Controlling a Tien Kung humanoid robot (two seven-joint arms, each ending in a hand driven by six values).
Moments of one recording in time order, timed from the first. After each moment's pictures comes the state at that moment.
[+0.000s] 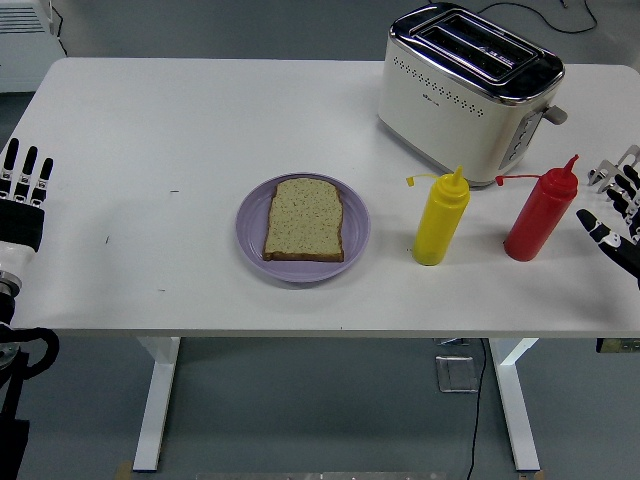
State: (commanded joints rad) left arm -0.07 0.08 -1.71 -1.38 0.32 0.06 -0.10; right arm -0.01 -0.30 1.43 1.34 -1.21 -0.15 0.32
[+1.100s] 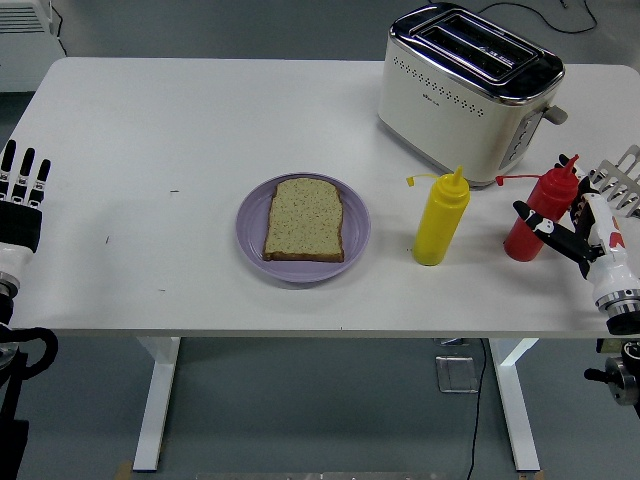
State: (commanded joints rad) left arm -0.07 0.08 -1.72 -1.38 0.32 0.06 -0.10; right arm 0.16 -0.25 1.25 1.20 -1.20 -0.23 0.34
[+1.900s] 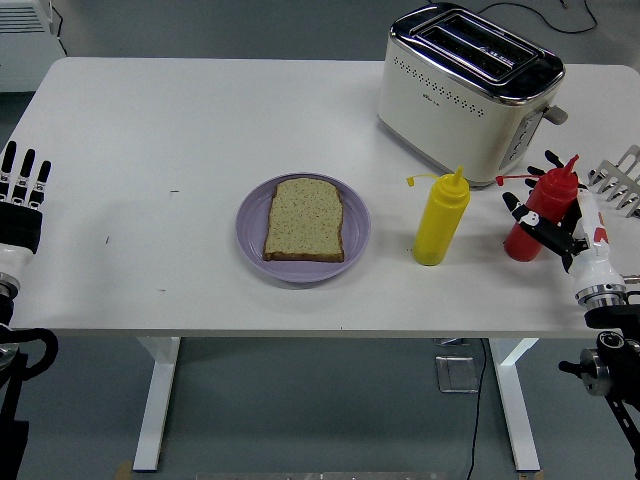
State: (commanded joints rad) left arm -0.07 0.08 -1.72 -1.38 0.32 0.06 -0.10; right arm 0.22 -0.23 1.14 1.15 -1.05 -0.34 0.41
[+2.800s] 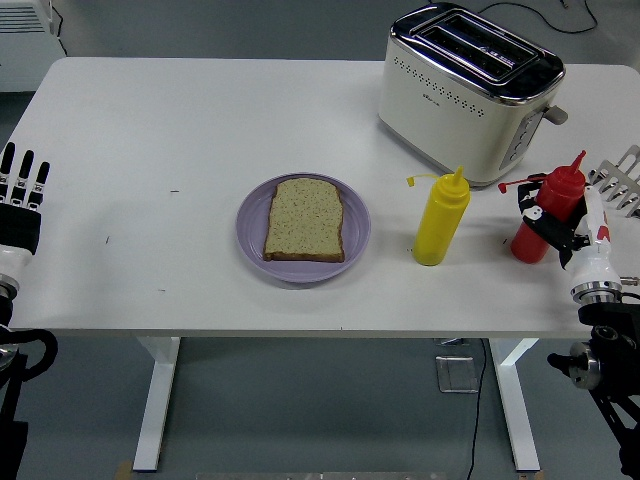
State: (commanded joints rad) left arm -0.07 0.08 -1.72 -1.38 0.31 0.06 -0.11; right arm 0.25 -0.22 1.11 1.13 -0.91 -0.38 0.45
